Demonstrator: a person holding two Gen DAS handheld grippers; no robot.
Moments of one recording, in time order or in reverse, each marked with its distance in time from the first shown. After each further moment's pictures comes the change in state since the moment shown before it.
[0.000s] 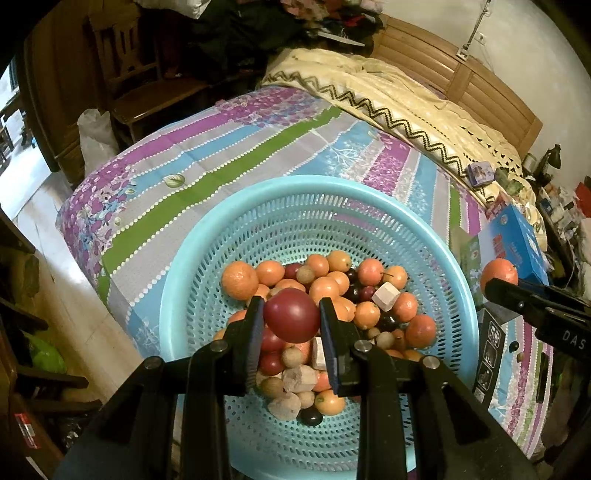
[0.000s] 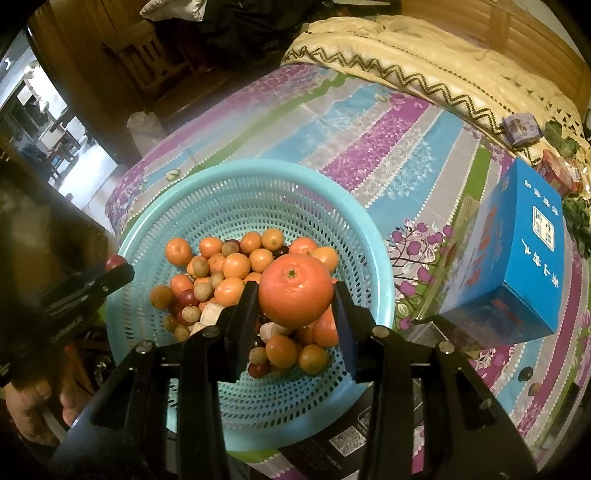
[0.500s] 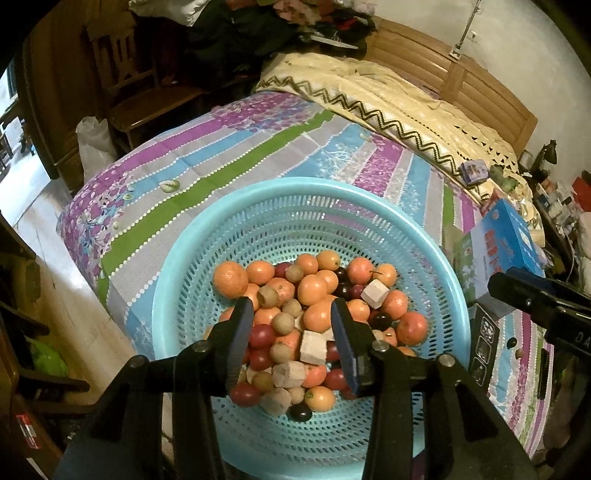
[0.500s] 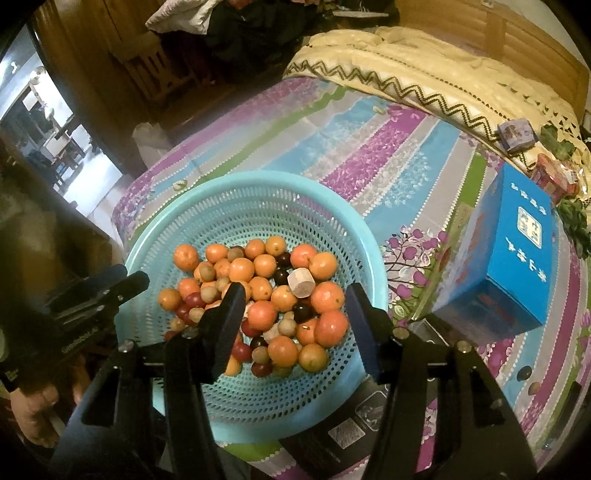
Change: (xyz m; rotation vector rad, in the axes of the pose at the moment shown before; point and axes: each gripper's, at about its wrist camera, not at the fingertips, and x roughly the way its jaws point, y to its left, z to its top) left arm -0.013 -0.016 -0.006 0.019 -0.020 -0.002; right arm -0.023 -0.001 -0.009 0.007 -0.067 0.013
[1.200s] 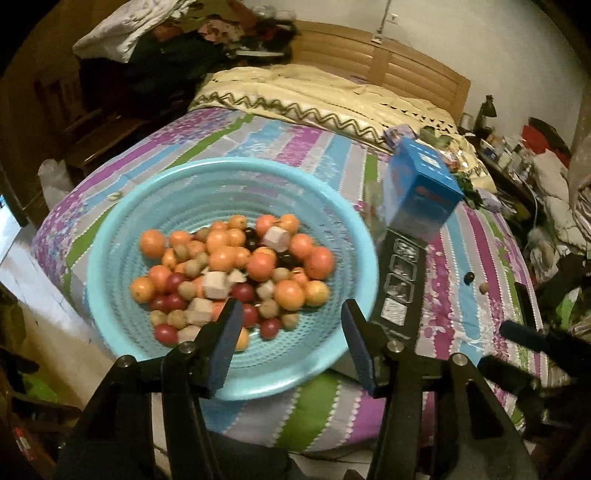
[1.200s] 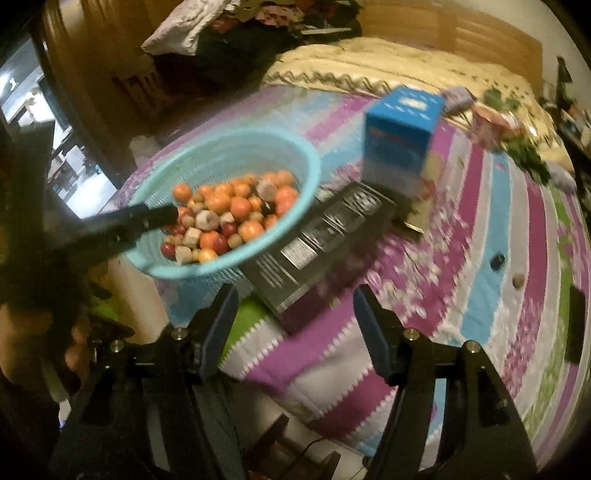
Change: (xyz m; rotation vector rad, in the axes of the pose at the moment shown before) left arm -0.046 -0.096 -0.098 0.208 -0.062 -0.119; right arm -0.082 -0.031 -0.167 0.087 -0.098 -0.049
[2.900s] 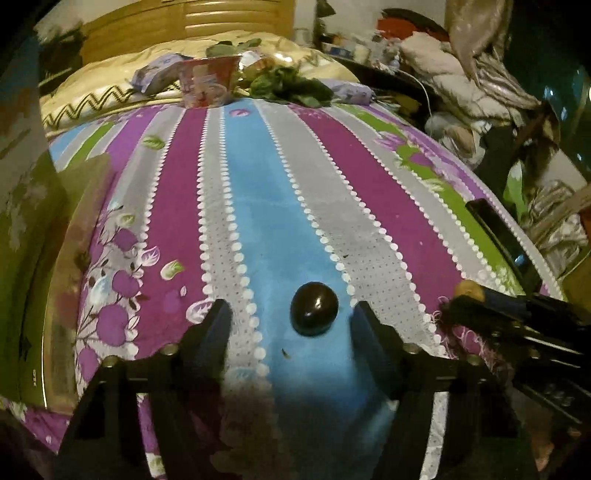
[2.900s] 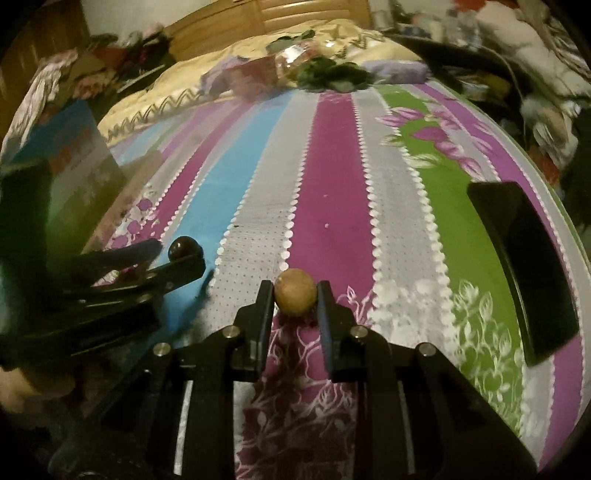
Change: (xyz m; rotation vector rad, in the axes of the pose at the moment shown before) left arm 0.289 -0.358 -0.018 0.480 0.106 -0.375; right arm 0.052 -0.332 -0.077 0.454 -0.149 -0.305
